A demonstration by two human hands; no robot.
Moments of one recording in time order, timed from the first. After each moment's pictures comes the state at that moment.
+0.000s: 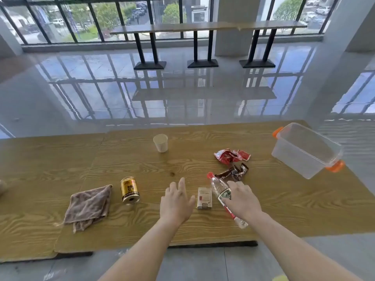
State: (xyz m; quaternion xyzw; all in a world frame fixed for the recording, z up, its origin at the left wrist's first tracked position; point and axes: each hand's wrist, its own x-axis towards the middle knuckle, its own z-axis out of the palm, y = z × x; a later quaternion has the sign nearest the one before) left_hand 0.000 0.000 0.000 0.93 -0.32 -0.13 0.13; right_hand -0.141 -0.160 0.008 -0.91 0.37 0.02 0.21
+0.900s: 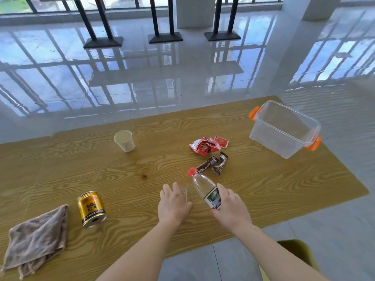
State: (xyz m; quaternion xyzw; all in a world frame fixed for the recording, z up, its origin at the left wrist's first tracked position) left_hand 0.008 -0.075 -0.083 0.91 -0.33 -0.22 0.14; right_hand -0.155 -0.171 -0.066 -0.86 0.45 0.01 0.24
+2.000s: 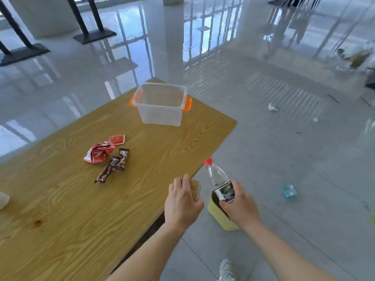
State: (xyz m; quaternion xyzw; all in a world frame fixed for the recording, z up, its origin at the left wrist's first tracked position) left_hand -0.227 -0.119 -0.053 0.70 -0.66 -0.22 0.16; right_hand -0.420 -0.119 -0.076 -0.59 0.75 -0.17 0.26
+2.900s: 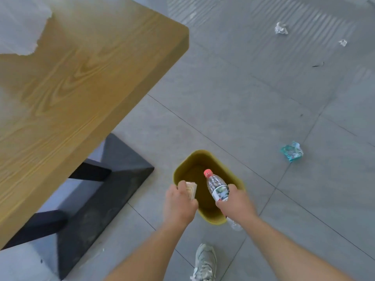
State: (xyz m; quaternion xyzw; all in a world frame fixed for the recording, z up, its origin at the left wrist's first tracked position) left_hand -0.447 -0.218 -0.387 0.74 -0.57 -0.36 -0.01; right_hand -0.623 -0.213 -0.401 -0.47 0.79 0.10 0.39
